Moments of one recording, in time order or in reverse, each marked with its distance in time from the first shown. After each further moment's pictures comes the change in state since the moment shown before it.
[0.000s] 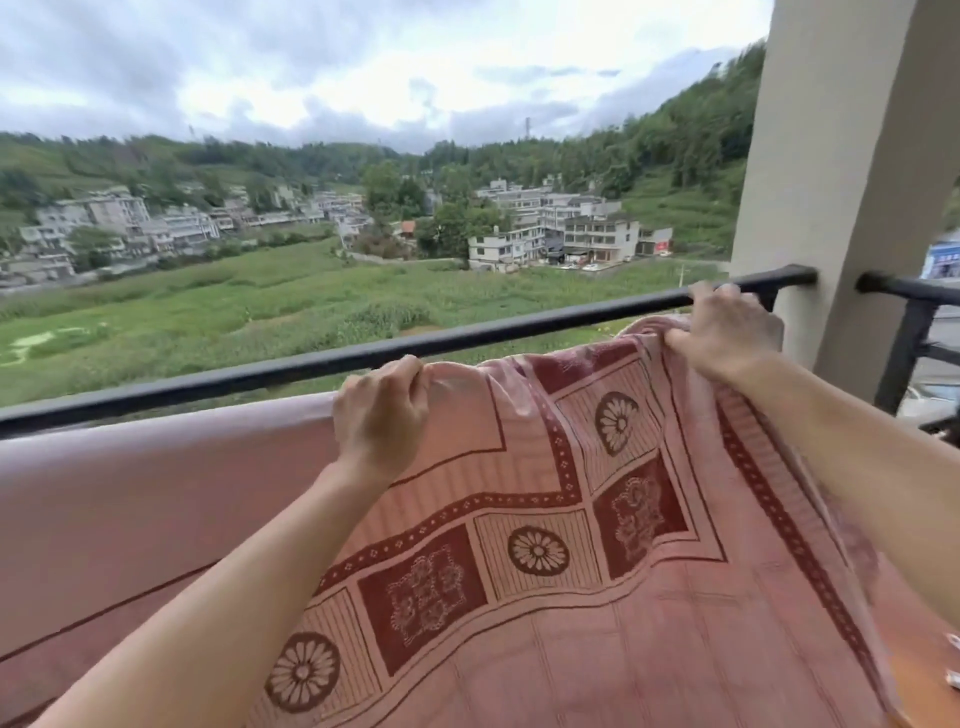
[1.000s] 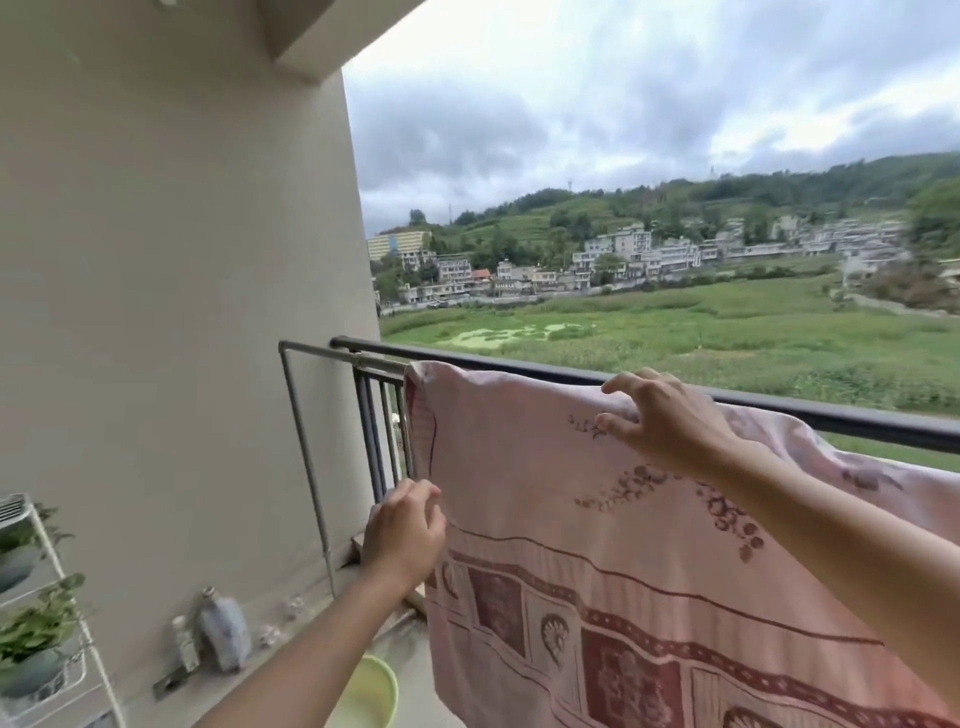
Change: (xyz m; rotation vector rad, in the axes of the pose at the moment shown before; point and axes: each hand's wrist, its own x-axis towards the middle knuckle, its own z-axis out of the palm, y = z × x) left_hand -0.262 -0.431 -0.454 0.580 0.075 -0.821; right_hand -0.356 -0.652 -0.042 0.708 -0.193 -1.279
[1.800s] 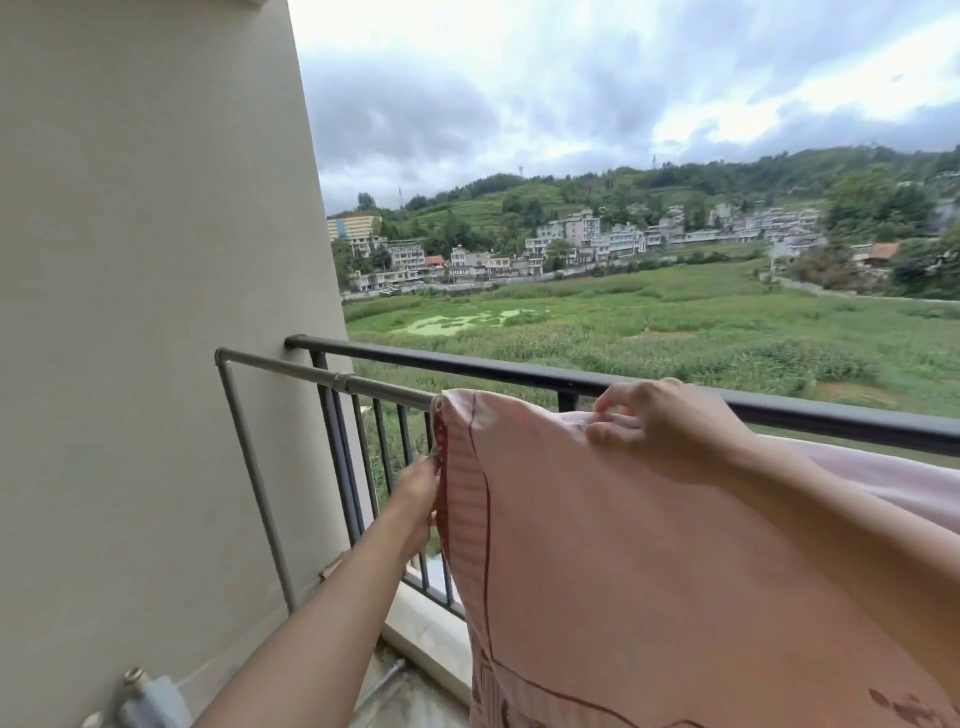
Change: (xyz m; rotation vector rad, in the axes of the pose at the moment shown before) left_hand 0.290 -0.146 0.099 -1.057 -0.372 -0.583; right_hand 0.214 -0.073 0.153 -0.067 -0.105 0.045
